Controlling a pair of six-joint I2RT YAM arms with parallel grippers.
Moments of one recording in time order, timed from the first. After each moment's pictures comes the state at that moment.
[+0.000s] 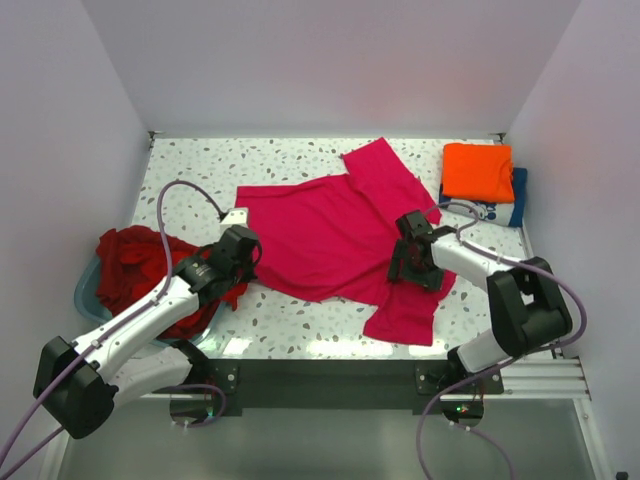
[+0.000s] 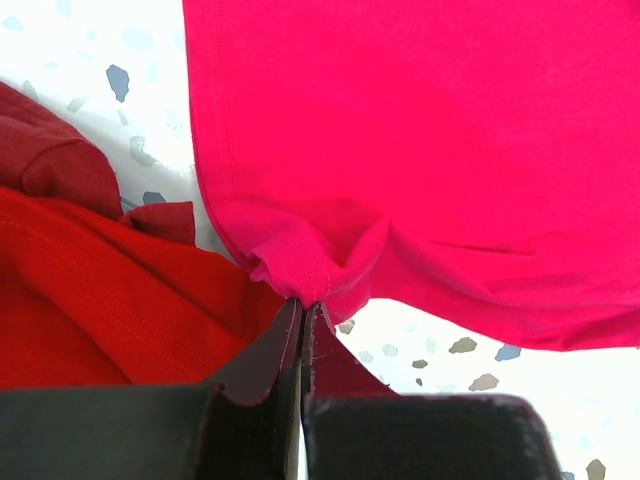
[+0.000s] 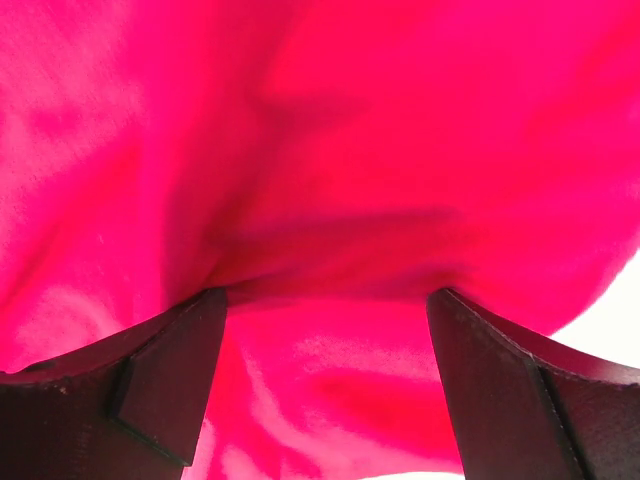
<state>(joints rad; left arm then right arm) -0.62 1.03 0.73 -0.59 -0.41 -0.56 0.39 1.49 0.80 -0.66 0.21 0.70</state>
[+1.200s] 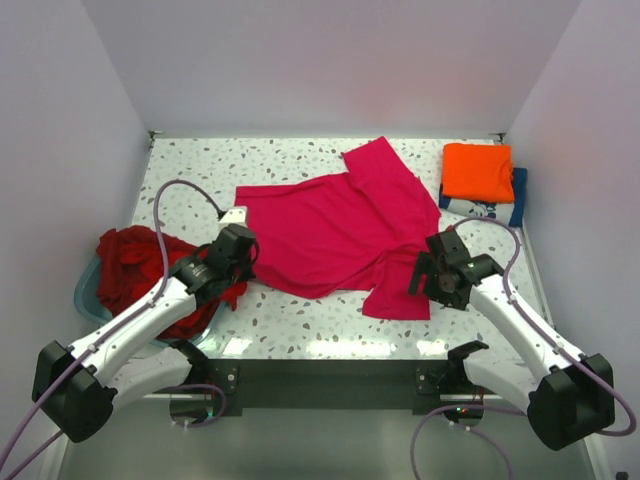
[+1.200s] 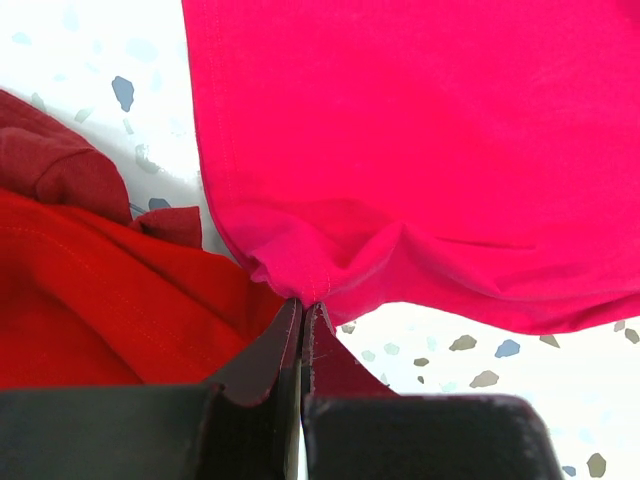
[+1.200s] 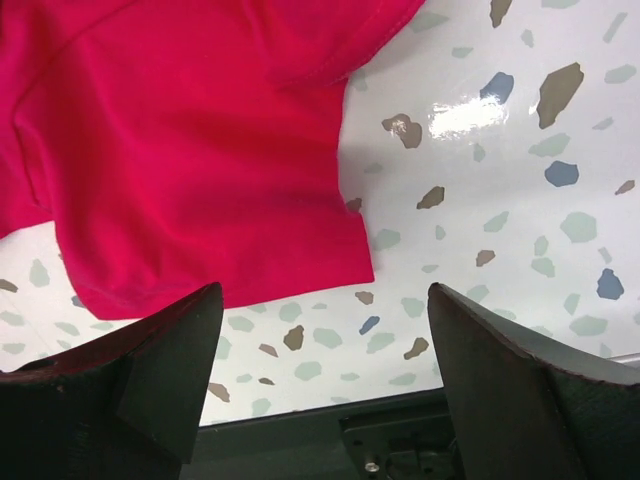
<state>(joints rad) -0.61 1.02 0.74 -0.60 -0.40 -0.53 0.35 1.01 0.69 -0.90 0.20 0.65</state>
